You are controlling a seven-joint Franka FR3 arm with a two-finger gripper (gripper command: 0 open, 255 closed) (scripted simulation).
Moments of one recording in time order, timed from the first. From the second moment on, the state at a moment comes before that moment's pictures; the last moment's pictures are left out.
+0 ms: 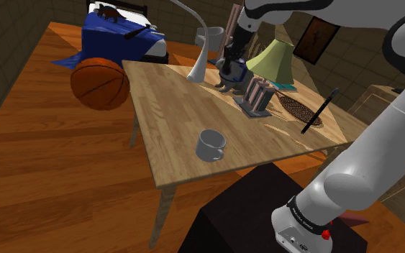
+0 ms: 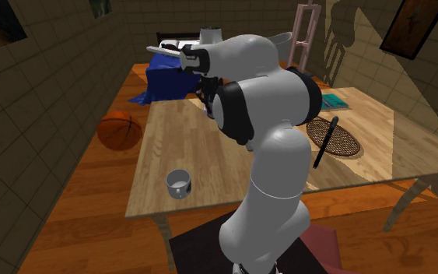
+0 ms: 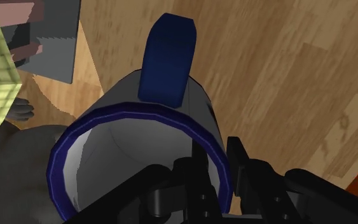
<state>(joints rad) -0.03 0.04 -0.14 -1.79 0.03 1.96 -0.18</state>
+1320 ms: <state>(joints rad) -0.03 0.08 -0.15 -1.47 0.03 1.68 -0.17</state>
